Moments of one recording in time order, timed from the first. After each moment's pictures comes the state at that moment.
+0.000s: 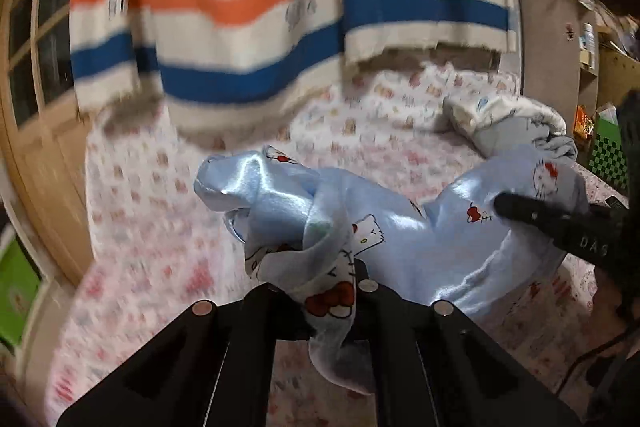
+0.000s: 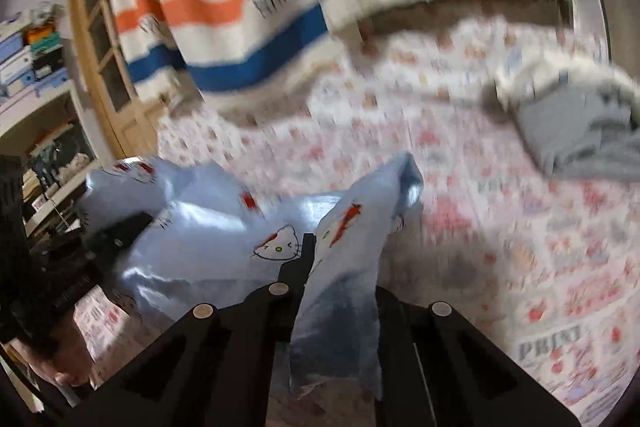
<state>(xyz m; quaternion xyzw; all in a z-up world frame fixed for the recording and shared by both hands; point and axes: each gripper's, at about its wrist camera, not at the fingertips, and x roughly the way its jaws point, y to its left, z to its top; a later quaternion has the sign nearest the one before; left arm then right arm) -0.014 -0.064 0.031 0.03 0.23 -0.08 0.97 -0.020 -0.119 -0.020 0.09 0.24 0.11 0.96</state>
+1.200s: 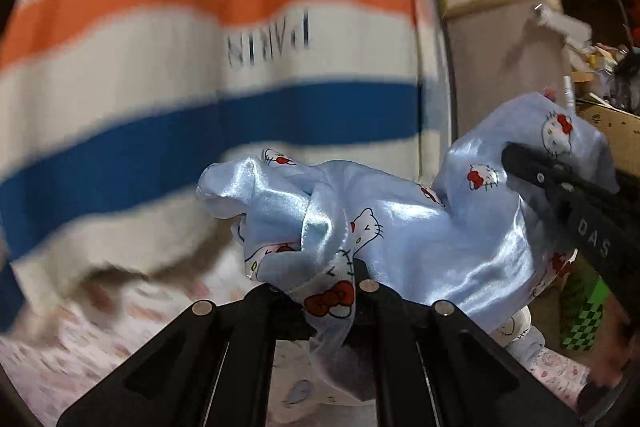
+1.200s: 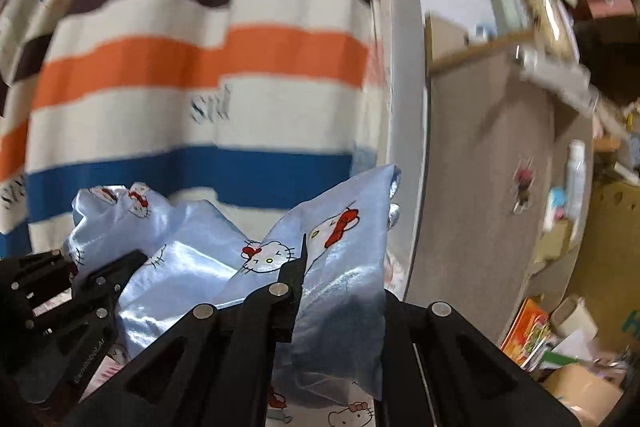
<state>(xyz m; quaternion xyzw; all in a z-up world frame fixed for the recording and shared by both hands) 0.210 -0.358 0.140 0.01 0.12 -0.22 0.97 0.109 -0.435 0.140 -0.04 0.07 -0.19 0.98</state>
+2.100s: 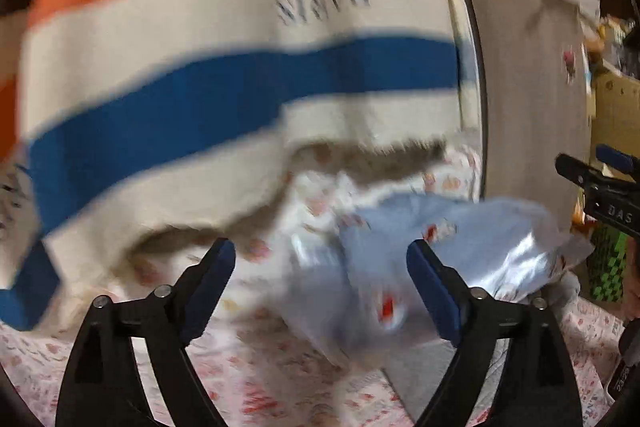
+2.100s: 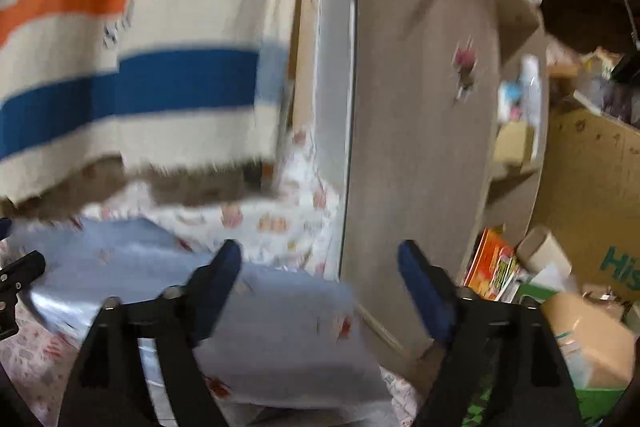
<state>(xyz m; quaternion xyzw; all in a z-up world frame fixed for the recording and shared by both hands) 0.200 -0.293 0.126 0.04 0.12 -0.19 0.97 0.093 -0.481 0.108 0.00 0.11 -0.29 0.95</state>
